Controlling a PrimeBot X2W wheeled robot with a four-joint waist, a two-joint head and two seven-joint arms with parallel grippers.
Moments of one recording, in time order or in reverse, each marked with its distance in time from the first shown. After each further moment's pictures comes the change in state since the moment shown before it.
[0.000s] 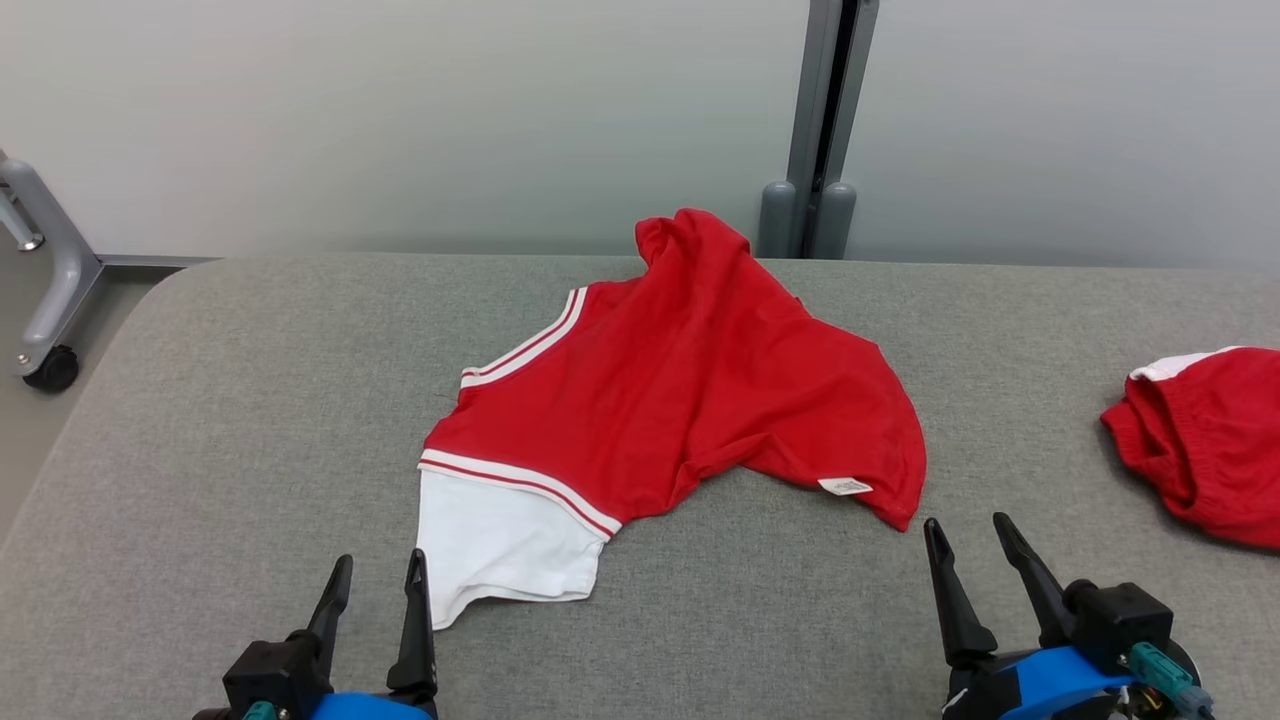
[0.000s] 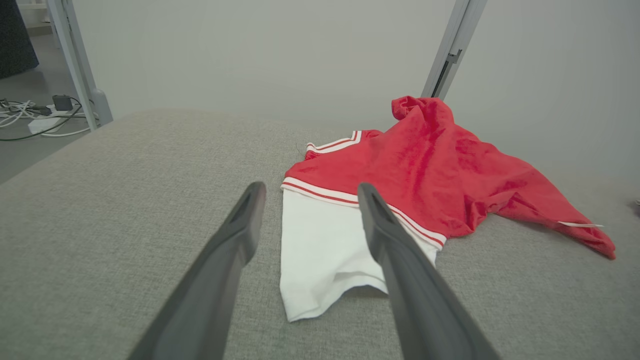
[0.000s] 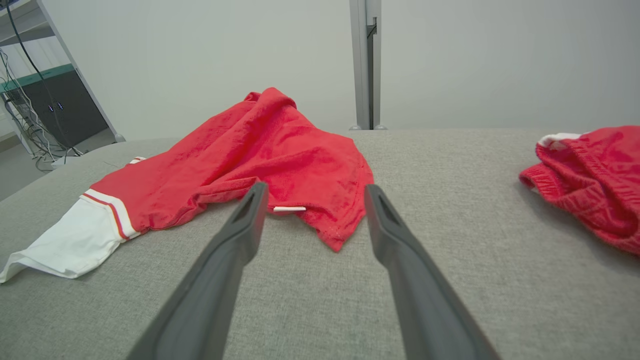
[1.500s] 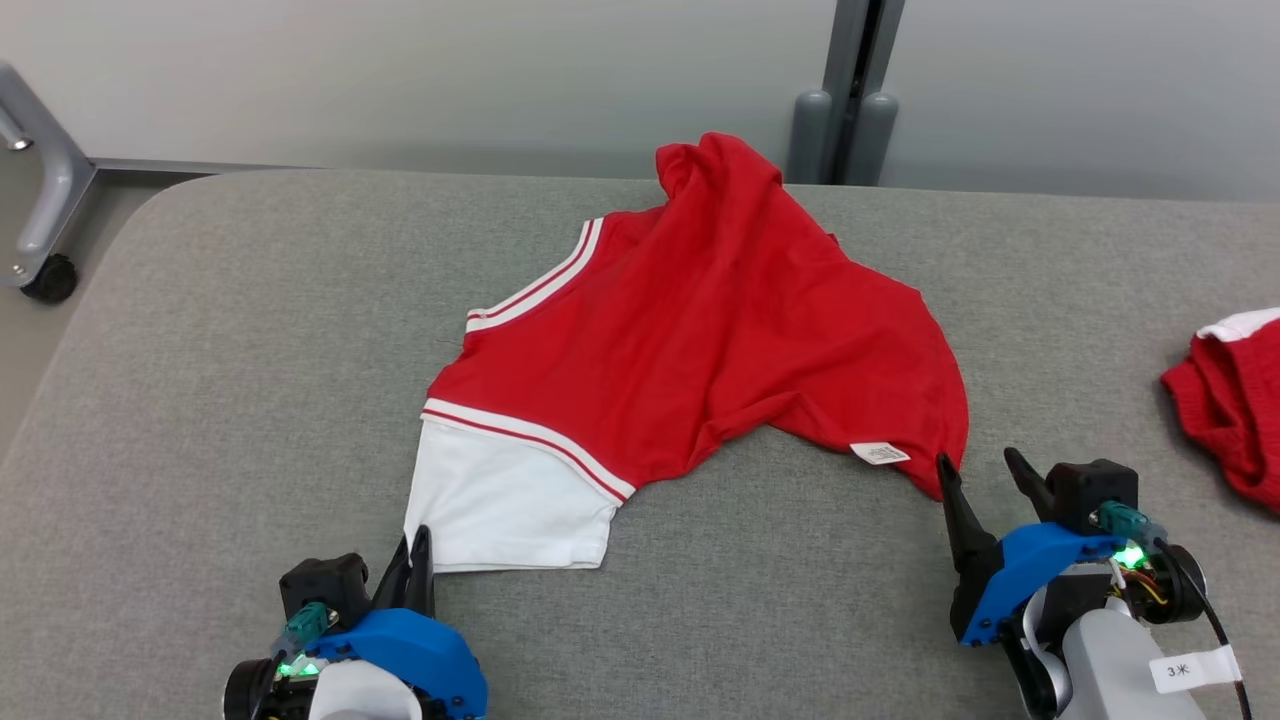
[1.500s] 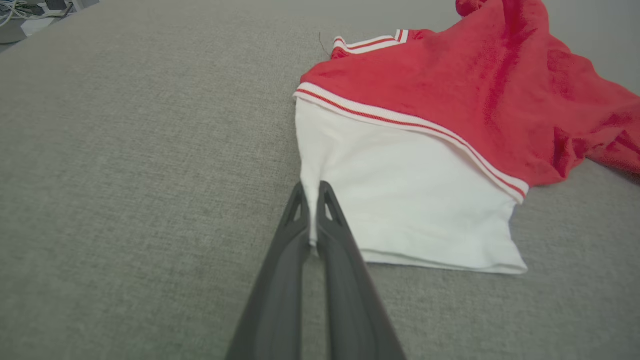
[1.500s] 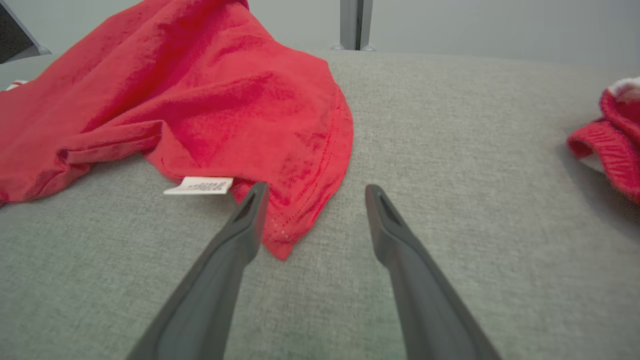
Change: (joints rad) left arm -0.176 -0.041 -0.051 0.209 -0.049 0.061 0.164; right arm -0.278 0.000 -0.105 0.293 -0.132 0.000 0.134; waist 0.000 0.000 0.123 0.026
